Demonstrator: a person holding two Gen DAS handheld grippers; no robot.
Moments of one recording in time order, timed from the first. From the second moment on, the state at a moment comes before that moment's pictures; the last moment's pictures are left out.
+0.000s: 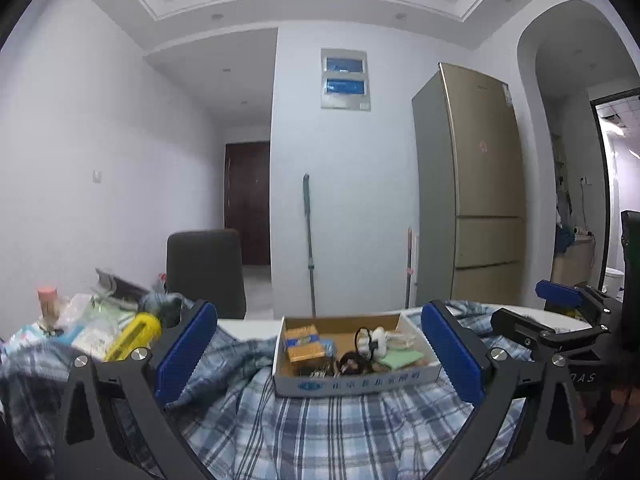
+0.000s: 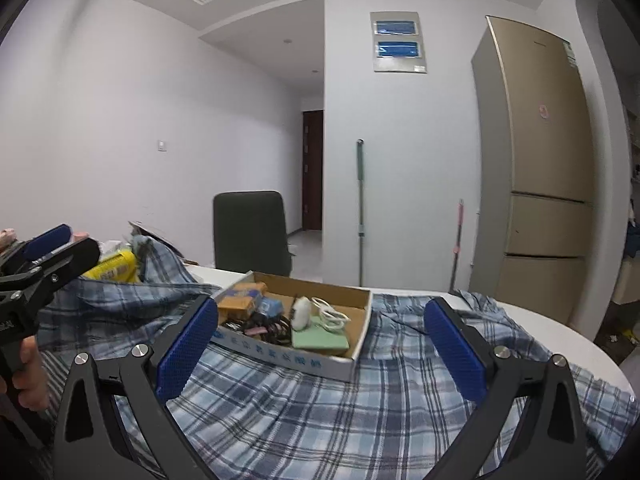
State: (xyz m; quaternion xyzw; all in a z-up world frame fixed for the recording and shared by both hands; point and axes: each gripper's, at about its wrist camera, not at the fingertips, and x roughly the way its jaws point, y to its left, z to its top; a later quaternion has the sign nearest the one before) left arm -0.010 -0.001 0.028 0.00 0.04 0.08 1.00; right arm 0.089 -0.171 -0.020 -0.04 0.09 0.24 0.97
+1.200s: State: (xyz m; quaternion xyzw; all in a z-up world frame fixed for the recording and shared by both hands) left arm -0.008 0.018 0.000 -0.04 0.05 0.07 1.00; right arm 0.098 -0.147 -0.049 -0.12 0.14 0.15 0.97
